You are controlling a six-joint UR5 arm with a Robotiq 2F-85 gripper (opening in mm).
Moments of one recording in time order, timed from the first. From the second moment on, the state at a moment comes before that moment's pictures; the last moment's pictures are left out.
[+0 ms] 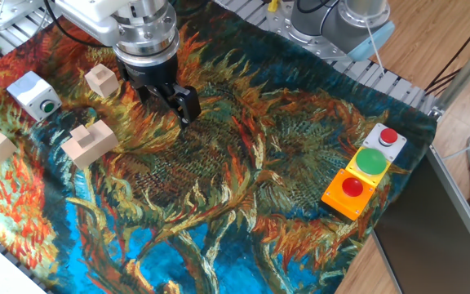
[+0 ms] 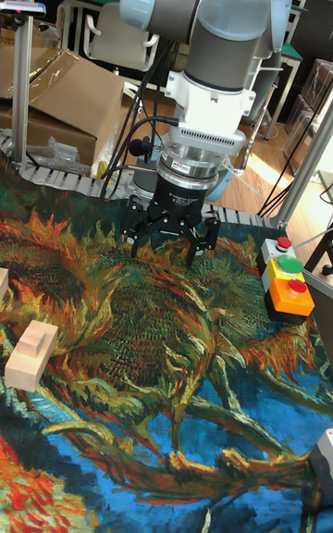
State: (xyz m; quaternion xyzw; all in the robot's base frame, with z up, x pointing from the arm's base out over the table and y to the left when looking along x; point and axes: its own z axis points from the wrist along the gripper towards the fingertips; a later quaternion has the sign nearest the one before) arm 0.544 0.002 0.190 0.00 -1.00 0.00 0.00
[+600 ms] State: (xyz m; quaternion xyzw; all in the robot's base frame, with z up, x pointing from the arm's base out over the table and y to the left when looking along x) arm 0.612 0.002 0.195 0.04 -0.99 0.01 -0.13
